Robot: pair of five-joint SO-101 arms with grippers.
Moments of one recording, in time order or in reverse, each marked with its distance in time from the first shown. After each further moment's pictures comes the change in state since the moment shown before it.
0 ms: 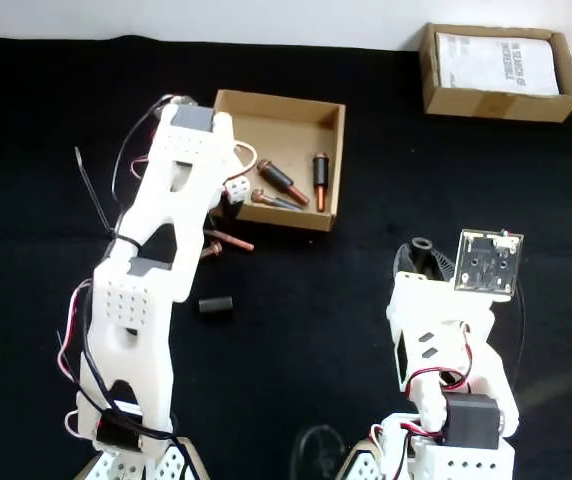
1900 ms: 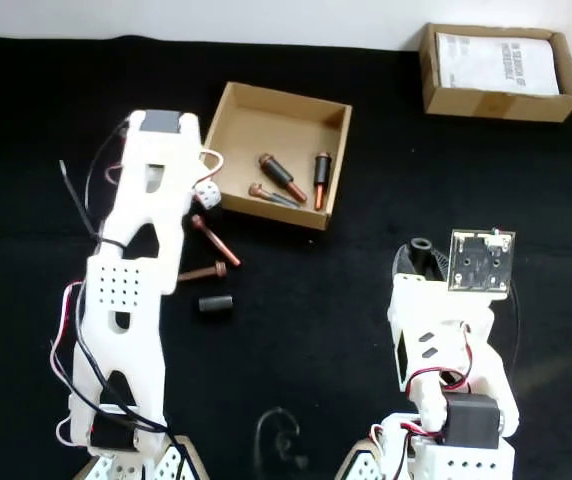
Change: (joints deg) left arm -6.9 17.1 -13.5 6.9 1.0; right arm 0.1 0.0 0.1 0.0 3.7
